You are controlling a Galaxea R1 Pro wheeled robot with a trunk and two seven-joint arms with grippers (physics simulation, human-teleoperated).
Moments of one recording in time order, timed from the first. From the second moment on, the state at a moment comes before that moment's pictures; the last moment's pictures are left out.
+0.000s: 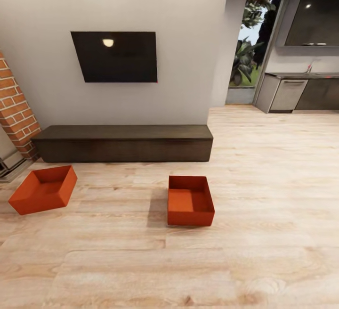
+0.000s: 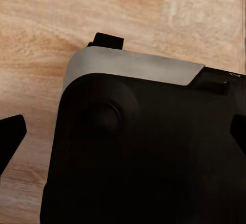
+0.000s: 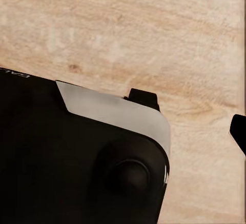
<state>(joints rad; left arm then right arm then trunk) -0.19 -0.02 0.12 -0.01 0.11 -0.08 0.03 -0.14 0.00 0.03 -0.12 0.20 -0.18 0.02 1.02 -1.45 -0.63</state>
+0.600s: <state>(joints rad) -0.19 -0.02 0.11 -0.01 0.11 -0.08 0.03 -0.14 0.00 0.03 -0.12 0.20 -0.18 0.02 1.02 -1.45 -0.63</state>
